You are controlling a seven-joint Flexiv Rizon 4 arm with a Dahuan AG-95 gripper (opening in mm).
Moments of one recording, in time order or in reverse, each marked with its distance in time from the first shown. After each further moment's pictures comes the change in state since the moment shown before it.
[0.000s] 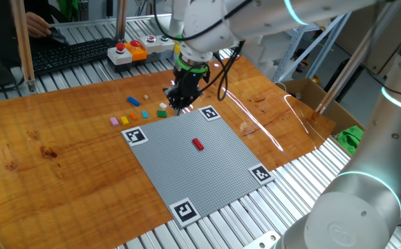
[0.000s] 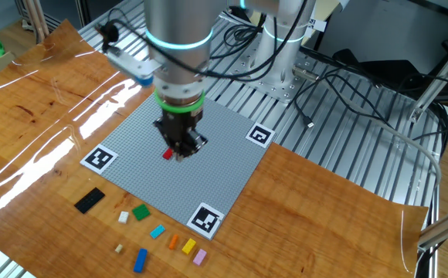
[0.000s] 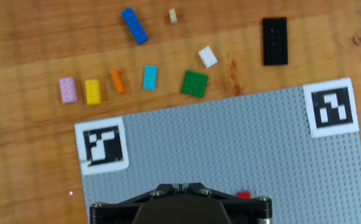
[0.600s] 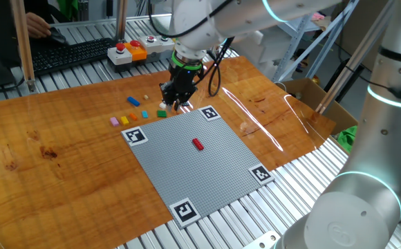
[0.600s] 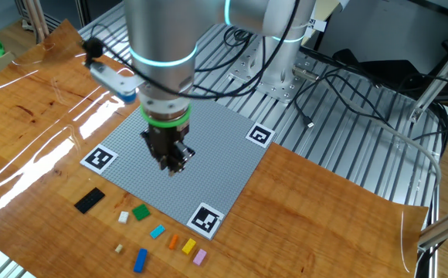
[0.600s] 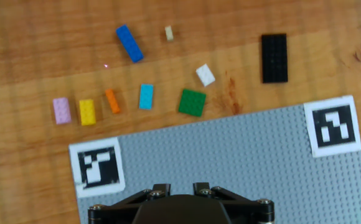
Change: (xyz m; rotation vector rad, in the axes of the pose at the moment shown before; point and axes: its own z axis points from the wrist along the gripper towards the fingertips) arm -0.035 -0.006 0.015 0.002 -0.006 0.008
